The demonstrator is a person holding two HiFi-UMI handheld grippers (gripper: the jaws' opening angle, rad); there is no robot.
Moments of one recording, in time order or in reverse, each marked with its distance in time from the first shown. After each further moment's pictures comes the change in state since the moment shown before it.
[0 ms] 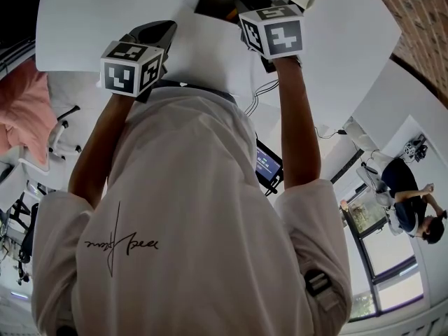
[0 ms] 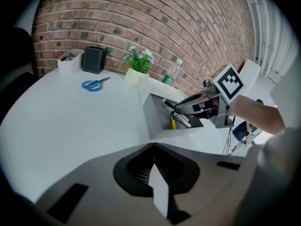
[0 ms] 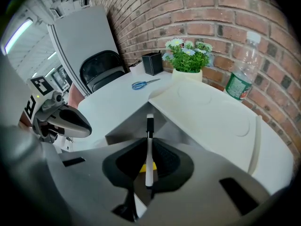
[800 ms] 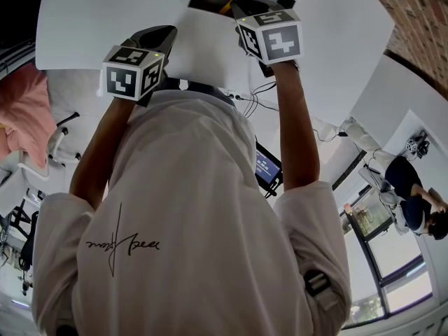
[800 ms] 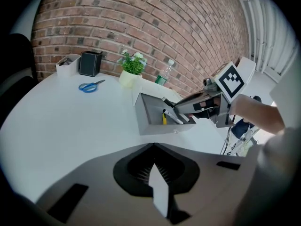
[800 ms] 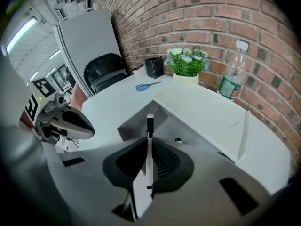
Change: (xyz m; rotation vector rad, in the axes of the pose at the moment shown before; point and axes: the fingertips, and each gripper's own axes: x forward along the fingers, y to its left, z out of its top) left arm -0.006 -0.028 -0.011 0.038 -0.022 -0.008; right arm -0.030 0.009 -0.017 -0.005 -0.035 -0.012
